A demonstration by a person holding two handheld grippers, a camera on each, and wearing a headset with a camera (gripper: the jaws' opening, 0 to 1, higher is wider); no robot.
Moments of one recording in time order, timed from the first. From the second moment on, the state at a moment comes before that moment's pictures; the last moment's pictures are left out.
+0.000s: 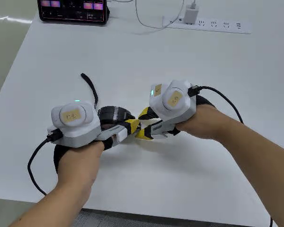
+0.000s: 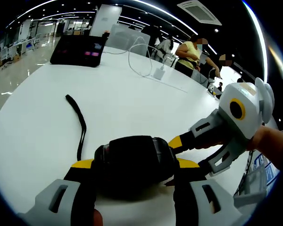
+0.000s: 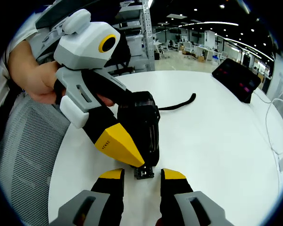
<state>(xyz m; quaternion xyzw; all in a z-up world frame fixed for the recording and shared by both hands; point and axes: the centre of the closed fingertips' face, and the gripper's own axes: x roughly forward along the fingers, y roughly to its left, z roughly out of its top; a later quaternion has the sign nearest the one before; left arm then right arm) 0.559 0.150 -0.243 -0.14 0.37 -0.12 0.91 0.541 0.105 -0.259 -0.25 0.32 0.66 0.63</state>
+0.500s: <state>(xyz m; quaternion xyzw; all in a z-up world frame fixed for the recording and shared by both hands) 0.563 0.147 -0.235 -0.13 0.37 -0.14 0.91 0.545 0.098 -0.246 -0.23 0.32 0.65 0.65</state>
